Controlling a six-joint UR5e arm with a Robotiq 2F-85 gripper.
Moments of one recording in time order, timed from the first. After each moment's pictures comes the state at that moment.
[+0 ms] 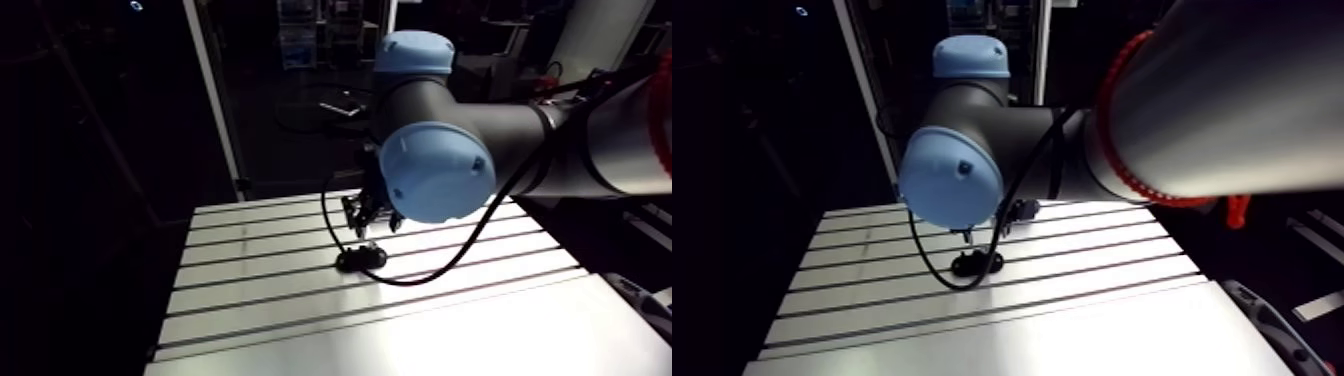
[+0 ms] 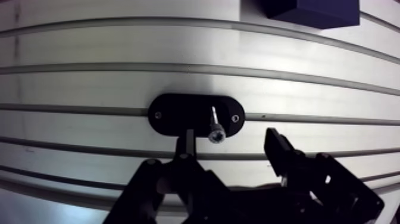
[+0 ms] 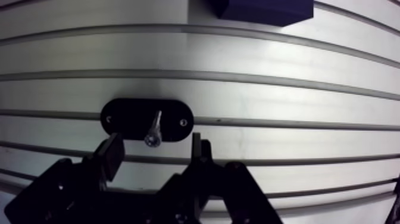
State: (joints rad) arm -0.22 -1.37 2.10 -2.43 -1.57 -1.85
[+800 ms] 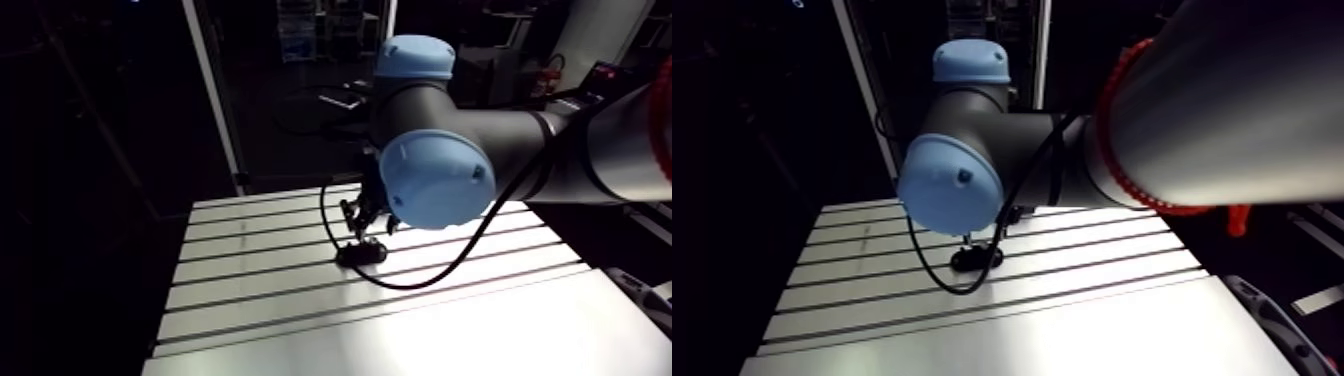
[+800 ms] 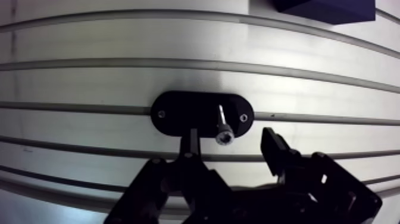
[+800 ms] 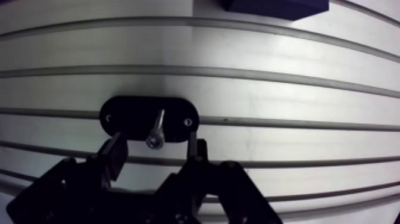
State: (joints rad) arm -0.22 -1.34 2.11 -2.45 -1.56 -1.85
